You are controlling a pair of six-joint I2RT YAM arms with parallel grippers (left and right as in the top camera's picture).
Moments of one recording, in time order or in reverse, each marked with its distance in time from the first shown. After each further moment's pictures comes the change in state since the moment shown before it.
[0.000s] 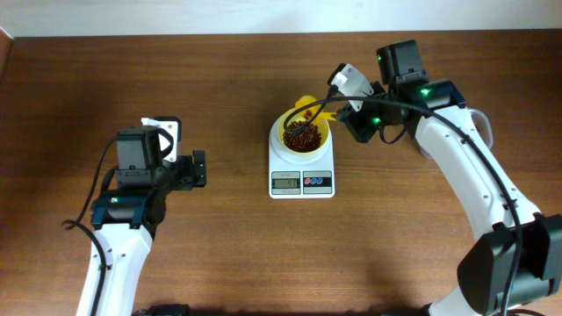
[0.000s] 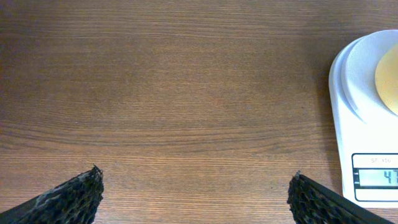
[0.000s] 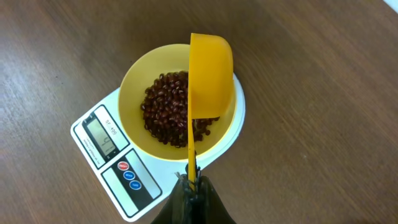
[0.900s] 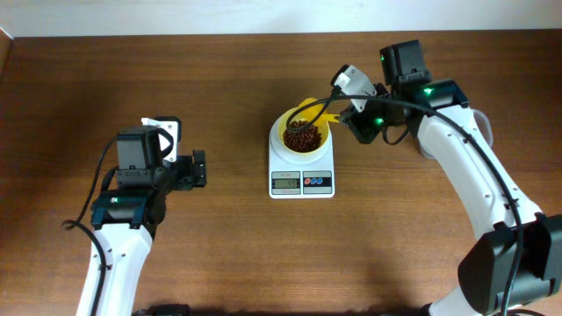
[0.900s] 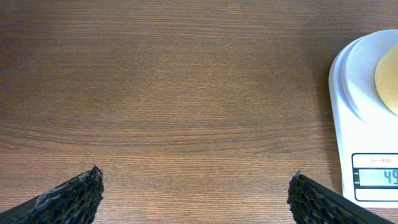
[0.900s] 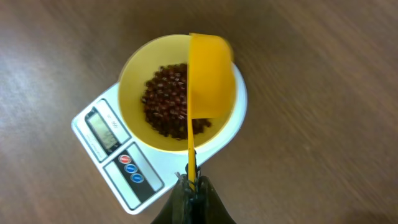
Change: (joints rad) left arm 0.000 0.000 0.000 0.000 0.000 0.000; right arm -0.011 0.000 0.000 -0.028 -0.006 -0.001
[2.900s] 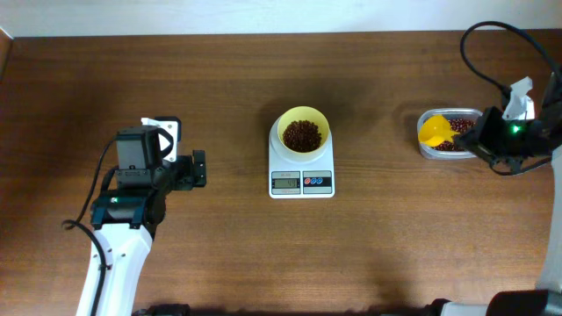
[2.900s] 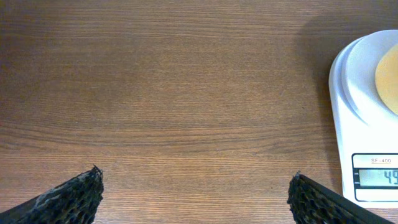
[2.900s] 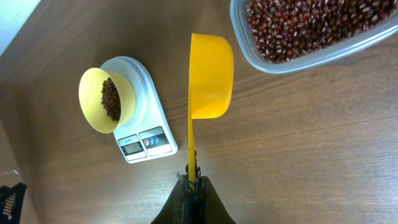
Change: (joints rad) left arm 0.000 0.000 0.000 0.000 0.000 0.000; right arm -0.574 -0.230 0.047 -0.482 -0.072 0.724
